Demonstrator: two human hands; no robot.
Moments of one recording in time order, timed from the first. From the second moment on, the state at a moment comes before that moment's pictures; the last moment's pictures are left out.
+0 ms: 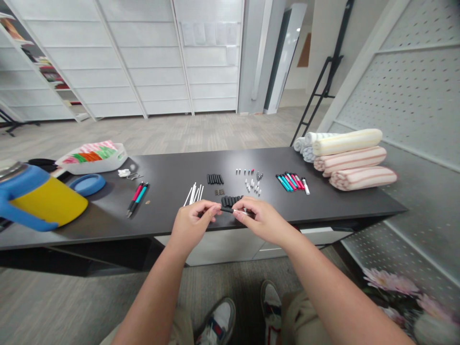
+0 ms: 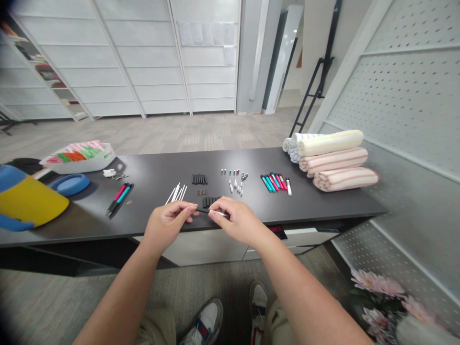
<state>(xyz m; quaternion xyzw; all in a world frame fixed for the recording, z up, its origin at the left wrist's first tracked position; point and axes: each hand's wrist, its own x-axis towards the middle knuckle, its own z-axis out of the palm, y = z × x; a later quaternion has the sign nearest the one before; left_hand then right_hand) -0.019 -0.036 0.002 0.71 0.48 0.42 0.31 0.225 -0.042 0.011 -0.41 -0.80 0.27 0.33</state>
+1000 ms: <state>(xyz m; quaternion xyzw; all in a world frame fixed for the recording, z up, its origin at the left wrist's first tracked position) -0.020 -0.033 -0.005 0.71 0.47 0.46 0.23 0.182 -0.048 0.016 -0.49 -0.67 0.41 0.37</state>
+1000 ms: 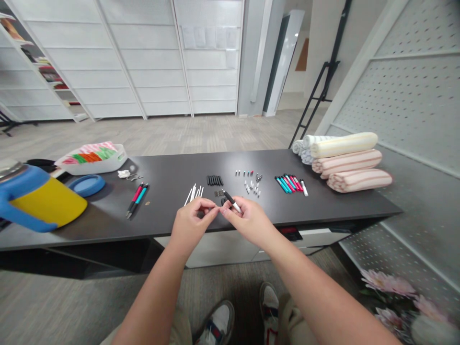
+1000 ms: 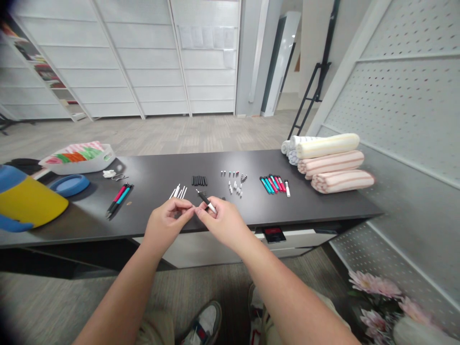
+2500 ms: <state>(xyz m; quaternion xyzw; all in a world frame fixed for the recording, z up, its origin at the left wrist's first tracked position) -0.006 -0.038 -0.028 0.80 0.41 0.44 0.00 0.286 0.023 0.026 -0.79 -0.61 -0.03 0.08</state>
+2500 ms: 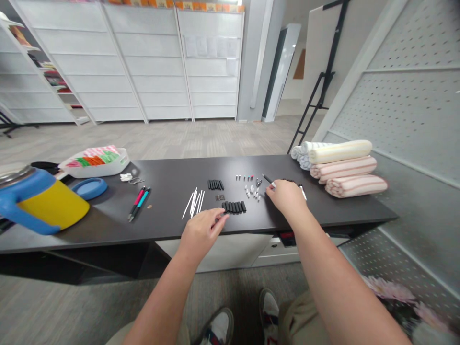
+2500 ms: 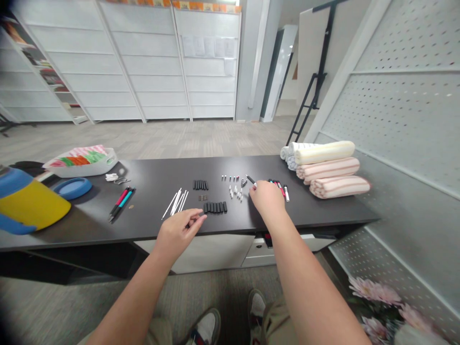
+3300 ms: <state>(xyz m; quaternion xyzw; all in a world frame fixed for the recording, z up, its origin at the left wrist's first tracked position) -0.003 -0.039 -0.022 0.82 0.41 0.40 -0.03 0.280 0.027 0.009 -0.78 -0.61 -0.01 0.13</state>
